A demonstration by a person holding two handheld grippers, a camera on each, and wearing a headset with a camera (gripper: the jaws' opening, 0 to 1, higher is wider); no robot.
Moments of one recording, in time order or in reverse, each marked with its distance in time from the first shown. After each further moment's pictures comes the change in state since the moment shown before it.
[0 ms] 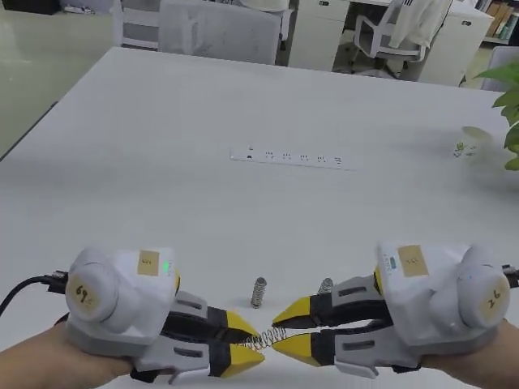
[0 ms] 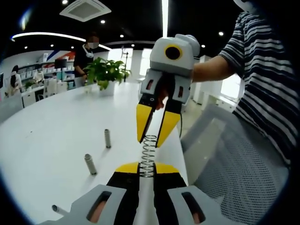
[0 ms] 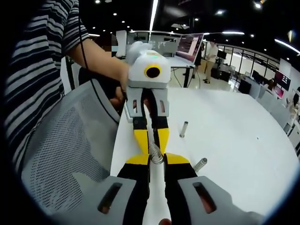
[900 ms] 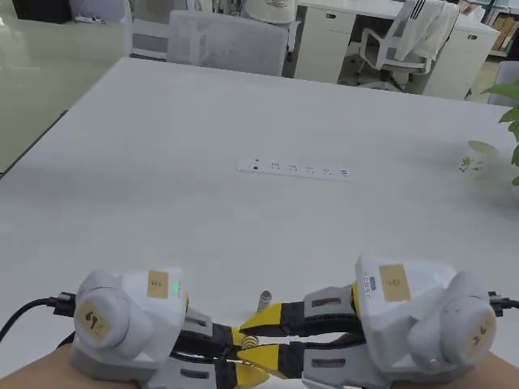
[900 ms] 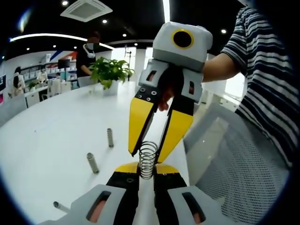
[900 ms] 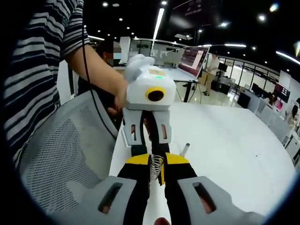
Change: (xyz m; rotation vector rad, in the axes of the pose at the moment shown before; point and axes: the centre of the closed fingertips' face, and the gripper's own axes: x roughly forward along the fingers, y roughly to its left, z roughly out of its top) left arm -0.004 0.003 0.001 -0.011 0.000 0.051; right arm 0.022 0.003 0.035 -0.062 -0.082 -0.030
